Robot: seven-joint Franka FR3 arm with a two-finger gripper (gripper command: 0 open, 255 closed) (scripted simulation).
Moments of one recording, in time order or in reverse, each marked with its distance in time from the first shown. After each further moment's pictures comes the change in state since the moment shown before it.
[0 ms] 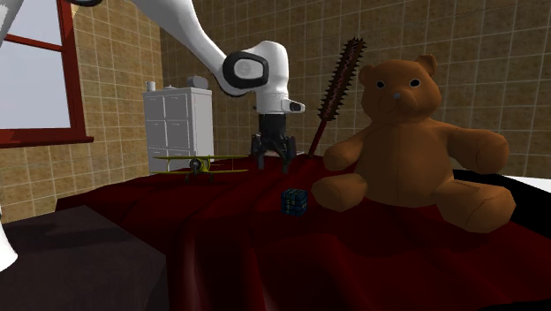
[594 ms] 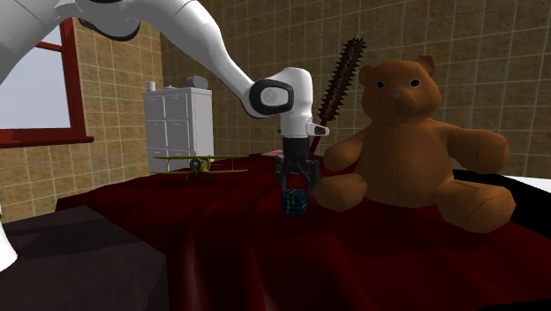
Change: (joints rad) arm -0.090 0.272 0.030 0.265 0.060 0.004 -0.061
